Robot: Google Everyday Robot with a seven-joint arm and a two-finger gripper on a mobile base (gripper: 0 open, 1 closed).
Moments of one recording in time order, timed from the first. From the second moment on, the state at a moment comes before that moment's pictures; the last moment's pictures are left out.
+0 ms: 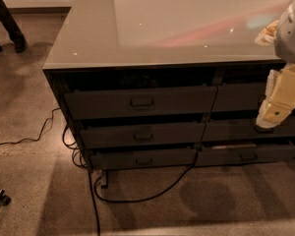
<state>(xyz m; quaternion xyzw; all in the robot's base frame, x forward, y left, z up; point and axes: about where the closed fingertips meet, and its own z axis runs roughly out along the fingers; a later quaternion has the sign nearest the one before) 0.438 -0.217 0.976 -0.60 0.78 -0.03 0.16</state>
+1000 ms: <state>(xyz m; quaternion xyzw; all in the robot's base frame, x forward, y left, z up) 0.437 -0.190 0.943 -0.64 0.74 -0.02 0.19</state>
